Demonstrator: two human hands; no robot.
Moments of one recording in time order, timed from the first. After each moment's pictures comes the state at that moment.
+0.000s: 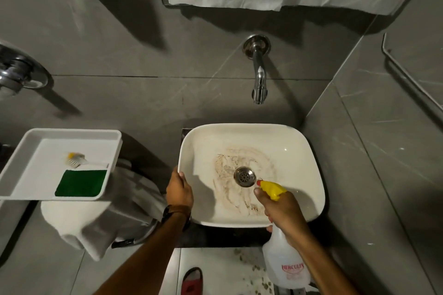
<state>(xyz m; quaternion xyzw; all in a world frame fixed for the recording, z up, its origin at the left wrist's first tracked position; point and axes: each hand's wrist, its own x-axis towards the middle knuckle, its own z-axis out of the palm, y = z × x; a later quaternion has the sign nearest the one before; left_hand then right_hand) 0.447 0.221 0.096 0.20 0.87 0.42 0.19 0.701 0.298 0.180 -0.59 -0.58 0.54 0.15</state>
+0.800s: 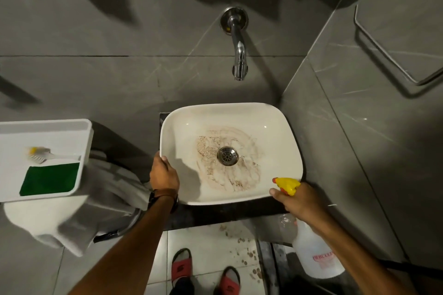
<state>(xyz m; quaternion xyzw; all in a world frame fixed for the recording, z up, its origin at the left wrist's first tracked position) 0.443 0.220 0.089 0.21 0.88 0.39 0.19 0.790 0.289 0.175 -0.65 -0.61 0.45 0.06</state>
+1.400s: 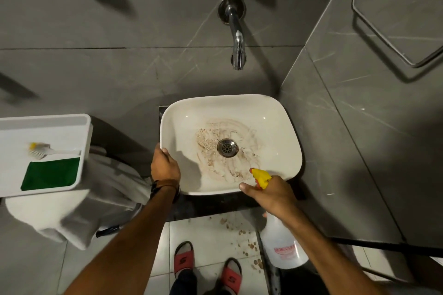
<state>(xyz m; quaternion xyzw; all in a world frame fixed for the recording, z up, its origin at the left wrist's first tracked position) 0.446 0.219 0.097 0.20 0.88 0.38 0.20 0.728 0.246 0.185 -0.65 -0.59 0.46 0.07</state>
